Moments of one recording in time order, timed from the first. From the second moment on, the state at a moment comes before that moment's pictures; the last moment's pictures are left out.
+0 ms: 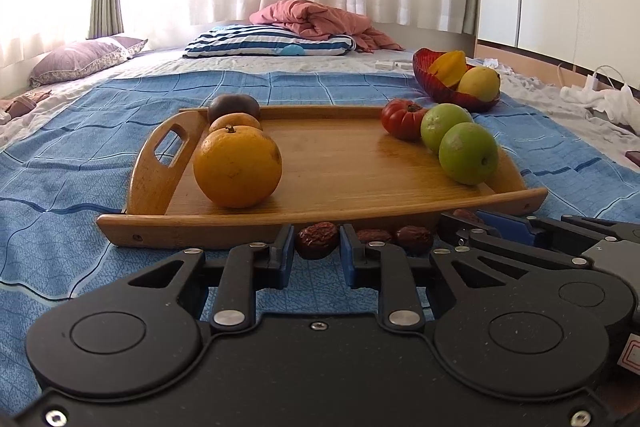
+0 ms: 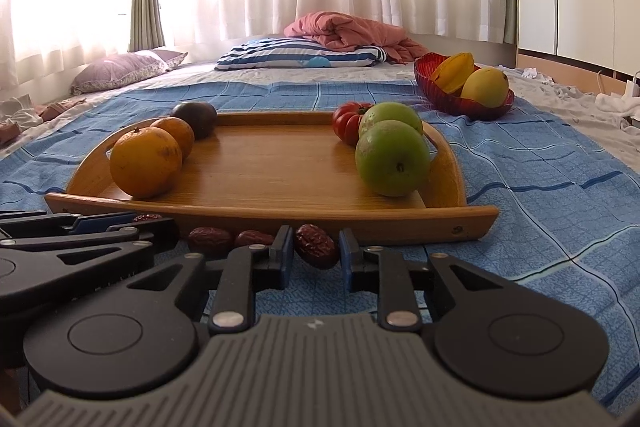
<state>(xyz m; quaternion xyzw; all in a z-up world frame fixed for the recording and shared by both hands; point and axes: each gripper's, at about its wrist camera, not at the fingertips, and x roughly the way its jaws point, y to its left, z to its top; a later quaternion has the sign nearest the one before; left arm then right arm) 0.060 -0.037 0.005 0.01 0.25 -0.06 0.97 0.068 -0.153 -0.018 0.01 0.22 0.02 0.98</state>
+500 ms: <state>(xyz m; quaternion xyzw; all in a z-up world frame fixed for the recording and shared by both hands) 0.064 -0.037 0.024 -0.01 0.23 -0.07 0.97 0.068 -0.154 0.001 0.00 0.19 0.03 0.98</state>
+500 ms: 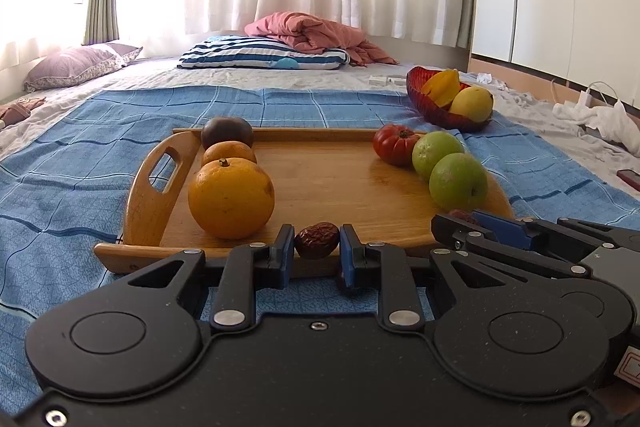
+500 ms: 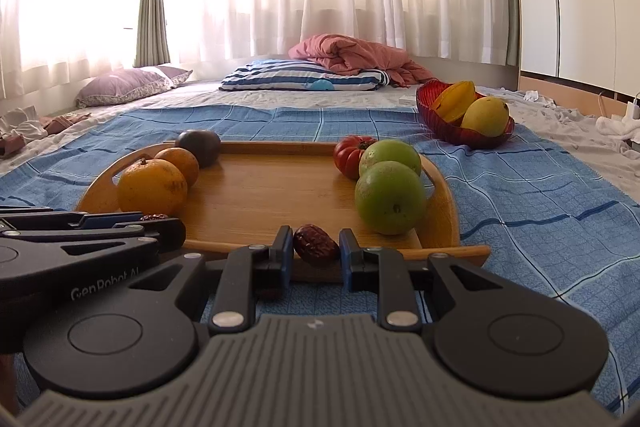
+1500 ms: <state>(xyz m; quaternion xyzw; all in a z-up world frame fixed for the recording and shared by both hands) 0.134 -0.037 0.023 -0.02 0.26 -0.10 0.96 0.122 -0.159 0.002 -0.03 0.20 0.08 0.98</state>
